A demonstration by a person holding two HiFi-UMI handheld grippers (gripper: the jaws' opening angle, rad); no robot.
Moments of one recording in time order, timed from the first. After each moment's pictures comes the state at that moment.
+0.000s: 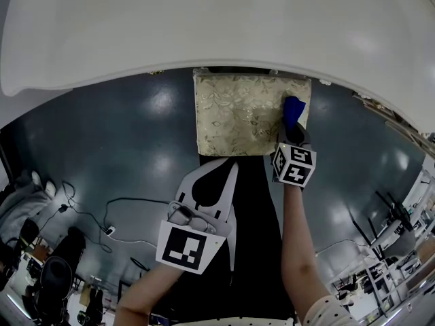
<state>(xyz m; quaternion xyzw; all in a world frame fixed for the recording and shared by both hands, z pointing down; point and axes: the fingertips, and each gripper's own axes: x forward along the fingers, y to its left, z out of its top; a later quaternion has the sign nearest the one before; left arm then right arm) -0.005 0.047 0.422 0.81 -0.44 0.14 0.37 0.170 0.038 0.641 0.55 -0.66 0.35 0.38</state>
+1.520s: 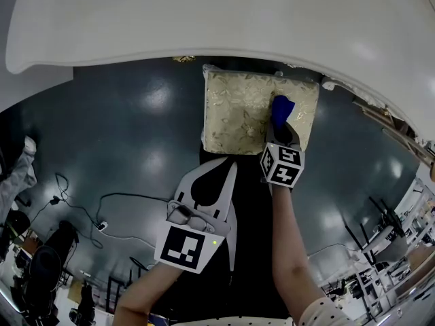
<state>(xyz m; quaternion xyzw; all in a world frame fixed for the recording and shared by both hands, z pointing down) -0.036 0.059 0.420 0.79 -0.46 0.12 0.39 0.108 0.044 0.639 0.54 -0.67 0.36 0.37</state>
